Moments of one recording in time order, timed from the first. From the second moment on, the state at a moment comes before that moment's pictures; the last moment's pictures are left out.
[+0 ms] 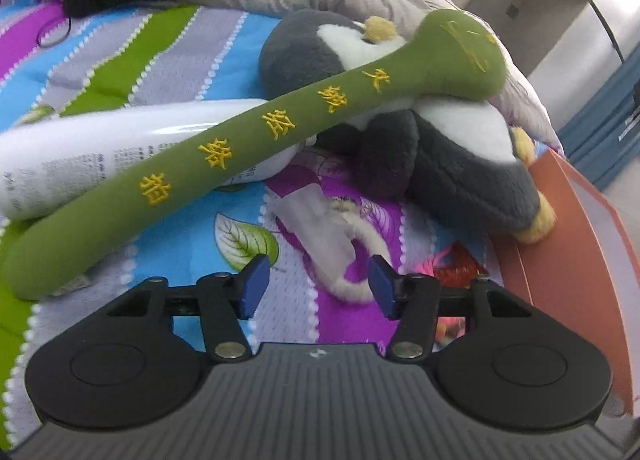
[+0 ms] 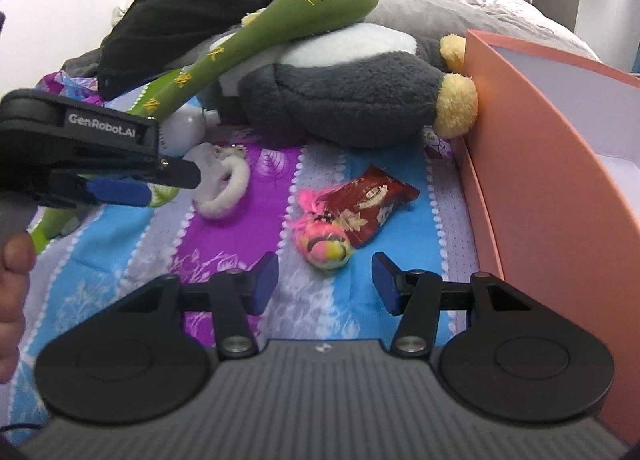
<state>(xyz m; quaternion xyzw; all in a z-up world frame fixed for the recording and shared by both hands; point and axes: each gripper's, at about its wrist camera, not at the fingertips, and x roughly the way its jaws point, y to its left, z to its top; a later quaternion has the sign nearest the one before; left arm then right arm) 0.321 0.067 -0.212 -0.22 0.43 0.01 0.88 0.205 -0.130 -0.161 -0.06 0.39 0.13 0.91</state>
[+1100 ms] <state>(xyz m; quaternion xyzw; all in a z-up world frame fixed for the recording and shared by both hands) 0.261 0.067 -0.185 -0.25 0.42 -0.04 0.87 0.170 -0.121 -0.138 -0.10 0.39 0.13 0.91</state>
